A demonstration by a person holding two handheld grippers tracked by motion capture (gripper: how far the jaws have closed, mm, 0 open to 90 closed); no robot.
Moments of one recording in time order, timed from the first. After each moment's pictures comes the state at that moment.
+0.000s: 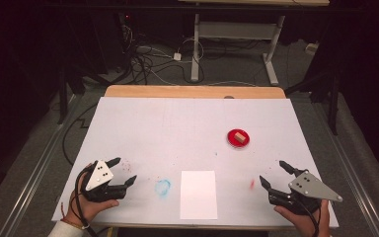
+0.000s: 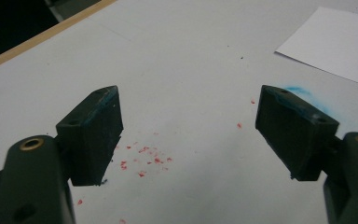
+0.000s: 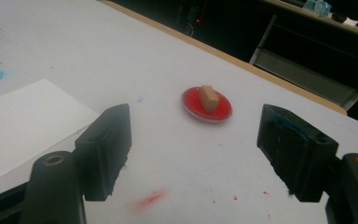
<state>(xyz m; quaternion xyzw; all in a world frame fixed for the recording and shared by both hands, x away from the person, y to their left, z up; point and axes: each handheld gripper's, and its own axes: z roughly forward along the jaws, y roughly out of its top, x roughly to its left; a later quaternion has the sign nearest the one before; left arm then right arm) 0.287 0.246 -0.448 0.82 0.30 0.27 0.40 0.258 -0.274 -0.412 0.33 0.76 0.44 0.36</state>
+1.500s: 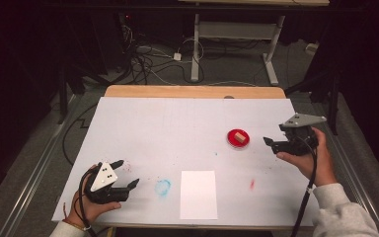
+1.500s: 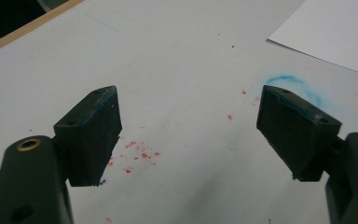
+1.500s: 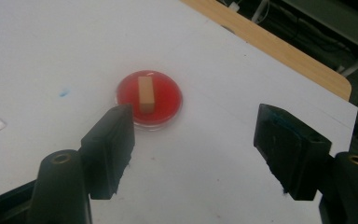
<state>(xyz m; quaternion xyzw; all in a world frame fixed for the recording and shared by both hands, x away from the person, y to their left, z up) 0.285 0.240 -0.453 0.83 0.30 0.25 0.39 0.395 -0.288 -0.363 0.38 0.83 0.31 0.27</state>
